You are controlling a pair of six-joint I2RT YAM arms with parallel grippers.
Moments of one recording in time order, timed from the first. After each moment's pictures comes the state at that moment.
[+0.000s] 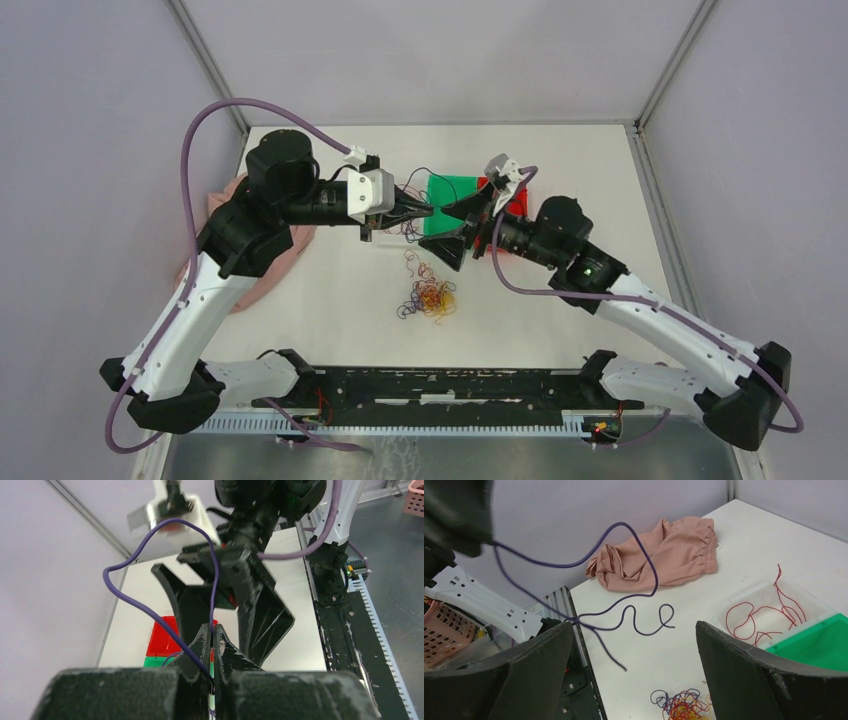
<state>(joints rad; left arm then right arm) -0.71 1.15 1.63 -0.66 0.77 0.50 0.82 1.00 0.95 0.11 -0.31 0.32</state>
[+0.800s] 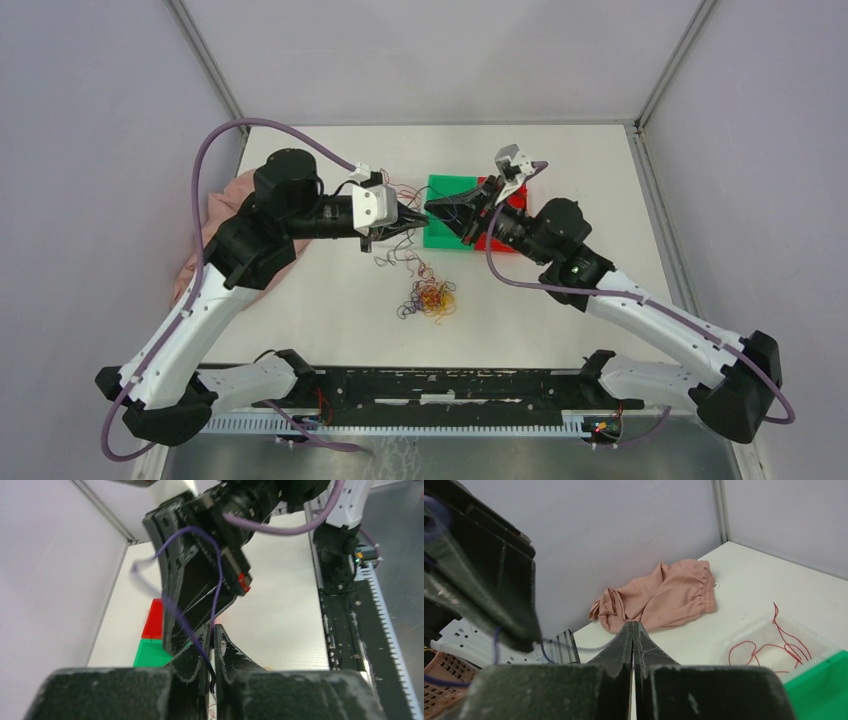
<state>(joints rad) -0.71 1.08 1.48 -0.61 0.72 0.50 0.82 1.13 0.93 0.42 -0.24 0.42</state>
